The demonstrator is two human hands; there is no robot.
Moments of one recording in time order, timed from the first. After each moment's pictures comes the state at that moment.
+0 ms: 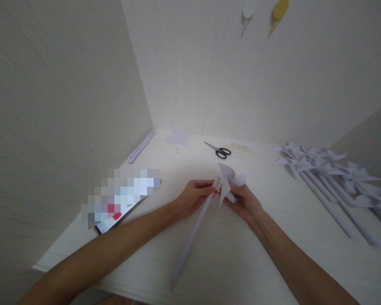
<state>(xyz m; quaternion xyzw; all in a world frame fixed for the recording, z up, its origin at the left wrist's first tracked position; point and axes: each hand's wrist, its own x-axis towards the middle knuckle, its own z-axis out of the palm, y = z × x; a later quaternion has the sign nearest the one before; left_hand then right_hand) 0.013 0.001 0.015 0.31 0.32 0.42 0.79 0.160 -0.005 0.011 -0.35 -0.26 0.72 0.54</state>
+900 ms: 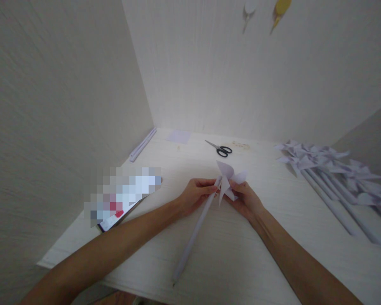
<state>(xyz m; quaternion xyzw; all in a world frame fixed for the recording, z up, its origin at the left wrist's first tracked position) 0.013 0.001 0.011 0.32 0.32 0.42 0.79 0.158 -0.003 0.011 -0.37 -0.24 0.72 0.53</state>
